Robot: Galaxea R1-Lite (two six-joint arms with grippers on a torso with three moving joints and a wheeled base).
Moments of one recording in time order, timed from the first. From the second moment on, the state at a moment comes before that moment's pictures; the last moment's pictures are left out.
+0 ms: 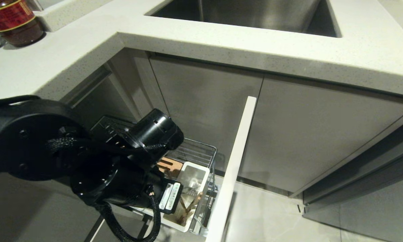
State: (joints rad) left arm -0.82 1.65 -1.22 0.68 0.28 -0.39; right arm 0.00 0.00 0.00 -0.08 0.00 0.02
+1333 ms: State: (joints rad) left arm -0.78 1.66 -1.07 0.44 0.26 -0.25; right arm 0.00 0.00 0.00 -0.08 0.00 0.02
